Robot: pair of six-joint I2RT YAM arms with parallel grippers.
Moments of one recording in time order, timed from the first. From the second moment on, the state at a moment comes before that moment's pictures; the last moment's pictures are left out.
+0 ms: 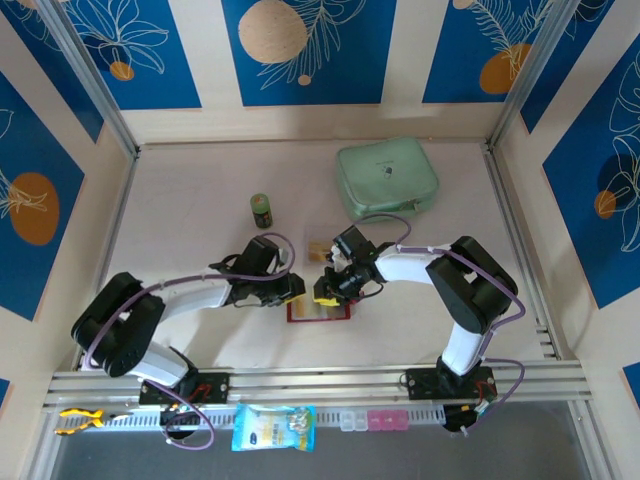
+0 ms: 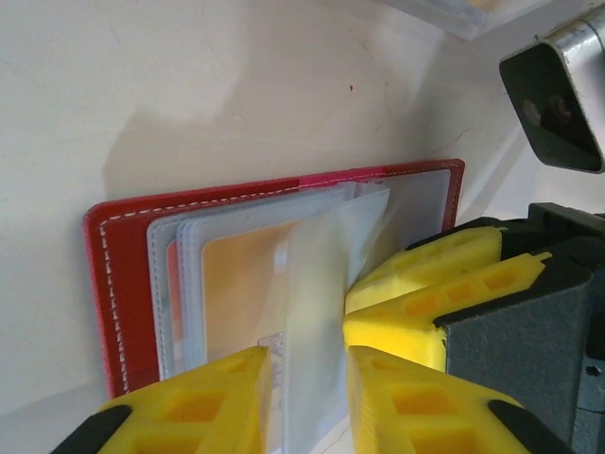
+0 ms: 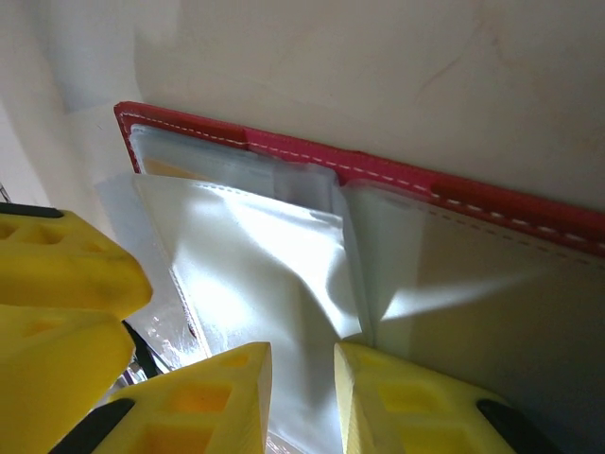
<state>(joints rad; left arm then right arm) -0.67 1.48 0.64 -0.10 0.43 -0.96 0.69 1.75 0.85 -0.26 -0.63 0.81</state>
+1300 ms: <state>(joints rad) -0.75 1.59 0.79 -0.04 0.48 -1.02 0.58 1.38 0.76 -0.34 -0.53 0.82</state>
